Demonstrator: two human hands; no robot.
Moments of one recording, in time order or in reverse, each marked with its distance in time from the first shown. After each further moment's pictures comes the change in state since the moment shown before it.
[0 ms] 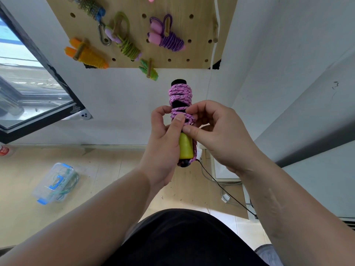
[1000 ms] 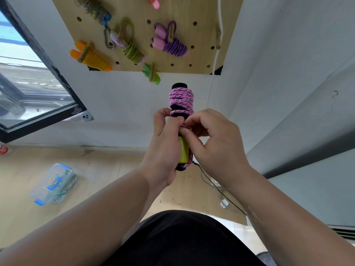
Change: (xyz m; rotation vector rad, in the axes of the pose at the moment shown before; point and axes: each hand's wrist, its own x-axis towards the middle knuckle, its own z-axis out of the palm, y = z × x) left_hand 0.000 0.016 0.006 0.050 0.041 -0.065; right_hand -0.008 0.002 0.018 -0.397 0.176 -0.392
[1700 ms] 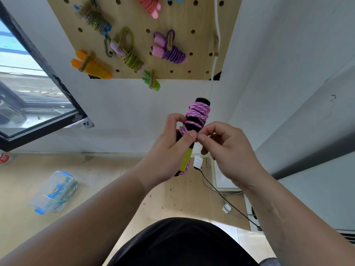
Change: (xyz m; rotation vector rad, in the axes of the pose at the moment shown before) left_hand 0.017 -0.005 -0.022 0.613 -0.219 0.225; right_hand -0.001 0.025 -0.014 0.398 -0.132 0.402
